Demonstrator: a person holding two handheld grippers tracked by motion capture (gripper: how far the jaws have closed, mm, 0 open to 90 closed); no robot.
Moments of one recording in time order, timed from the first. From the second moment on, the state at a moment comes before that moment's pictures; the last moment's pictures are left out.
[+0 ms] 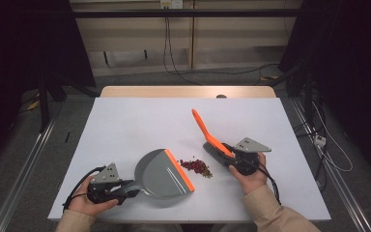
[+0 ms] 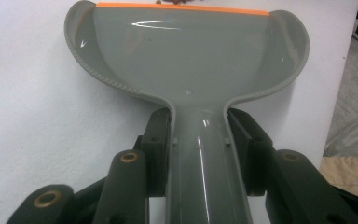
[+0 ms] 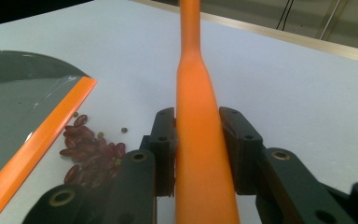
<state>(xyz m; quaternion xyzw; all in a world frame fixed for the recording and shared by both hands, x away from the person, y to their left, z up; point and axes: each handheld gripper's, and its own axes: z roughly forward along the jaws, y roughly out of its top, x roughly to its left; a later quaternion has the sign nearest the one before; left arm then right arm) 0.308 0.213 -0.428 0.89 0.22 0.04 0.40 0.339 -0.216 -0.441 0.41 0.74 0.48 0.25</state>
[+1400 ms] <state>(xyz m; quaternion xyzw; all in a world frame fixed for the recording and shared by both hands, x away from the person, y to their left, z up) 0.315 0.189 -0.429 0.89 0.21 0.02 0.40 0.317 -0.170 -0.441 0.42 0.74 0.47 0.26</state>
